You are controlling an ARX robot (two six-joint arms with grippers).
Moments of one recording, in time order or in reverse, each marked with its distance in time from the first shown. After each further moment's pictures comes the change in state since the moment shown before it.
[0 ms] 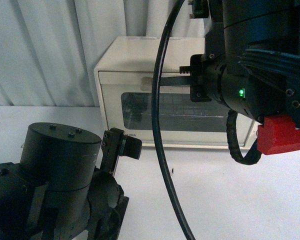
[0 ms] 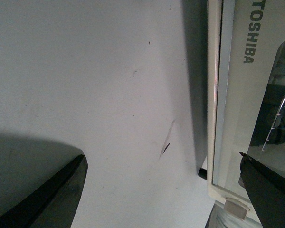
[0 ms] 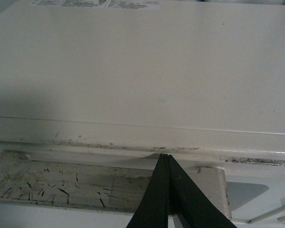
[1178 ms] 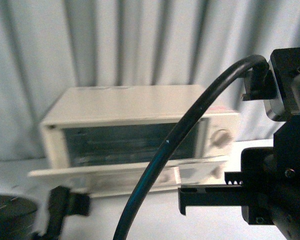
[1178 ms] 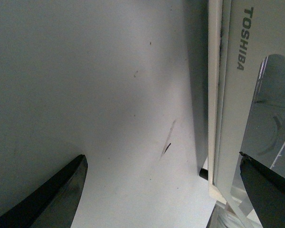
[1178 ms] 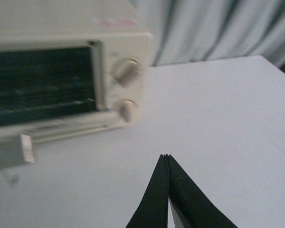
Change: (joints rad) left arm 0.002 0.000 -0.003 0.000 -0.001 0.002; right arm 0.173 -0.585 -0.486 -0.280 0.536 0.217
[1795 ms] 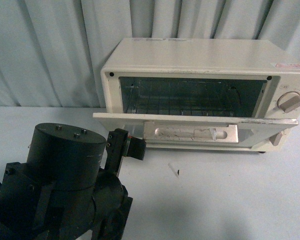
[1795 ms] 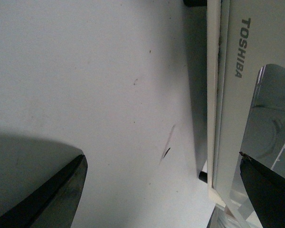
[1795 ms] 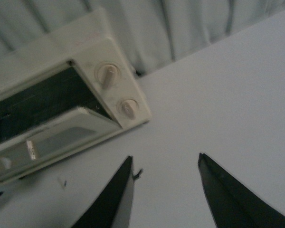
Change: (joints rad) left arm 0.002 0.000 0.000 -0.001 0.002 0.000; right arm -0.393 -0.655 -0.461 0.041 -0.507 0.187
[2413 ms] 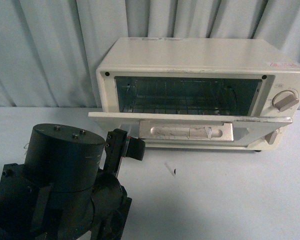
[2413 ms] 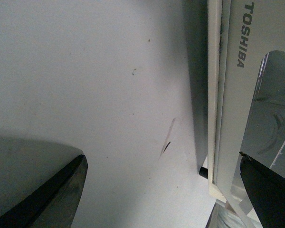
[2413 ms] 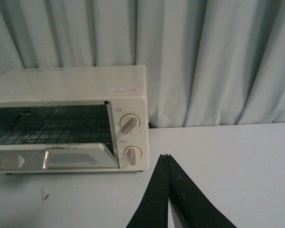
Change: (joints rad) left arm -0.005 0.000 0.000 0.001 -0.002 0.000; right arm -0.296 -0.370 -0.012 -0.050 -0.423 -0.525
